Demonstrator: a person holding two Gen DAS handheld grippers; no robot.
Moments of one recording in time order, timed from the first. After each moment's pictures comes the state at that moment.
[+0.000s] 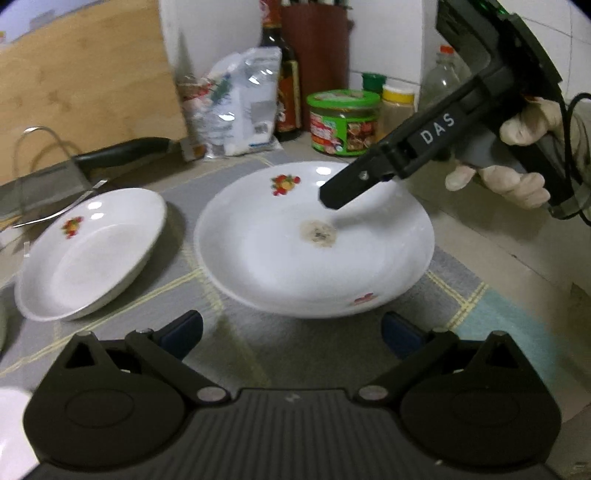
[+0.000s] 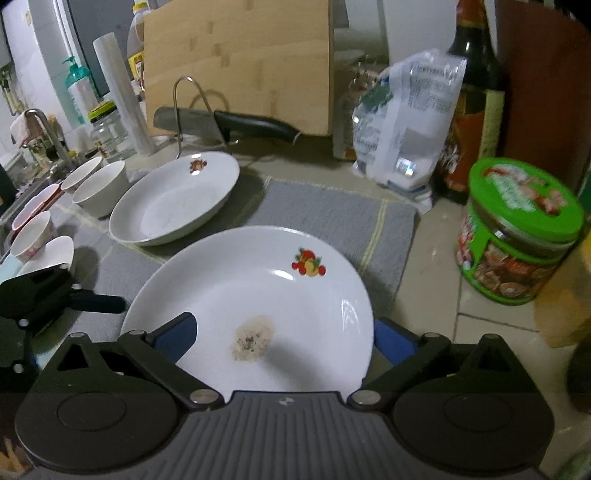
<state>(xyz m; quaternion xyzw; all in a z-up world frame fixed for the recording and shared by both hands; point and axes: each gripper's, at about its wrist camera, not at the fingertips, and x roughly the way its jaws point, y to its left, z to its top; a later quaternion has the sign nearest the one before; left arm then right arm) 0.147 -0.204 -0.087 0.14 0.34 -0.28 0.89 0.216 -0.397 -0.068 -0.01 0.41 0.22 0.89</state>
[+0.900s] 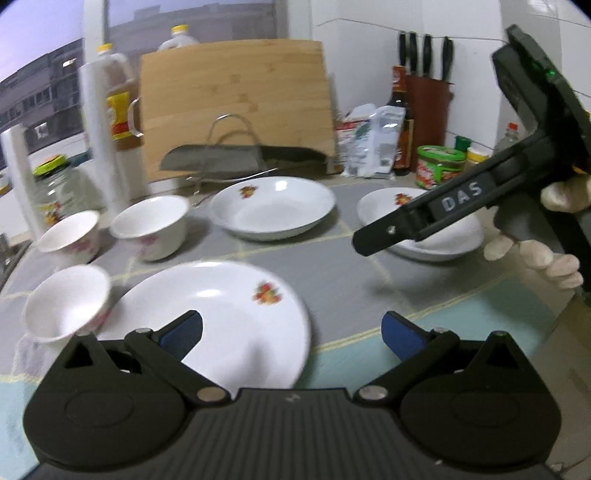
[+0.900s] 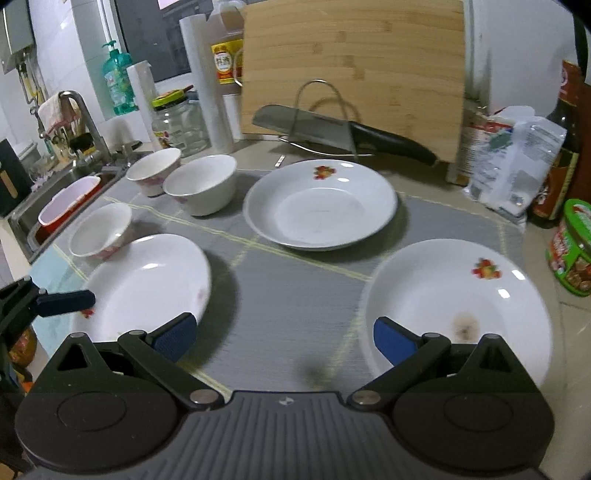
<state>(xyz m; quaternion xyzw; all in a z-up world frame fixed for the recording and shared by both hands) 0.052 -0.049 -0.051 0.06 0.30 -0.14 0.94 0.137 -0.223 -0.038 0.00 0.40 0.23 0.89</state>
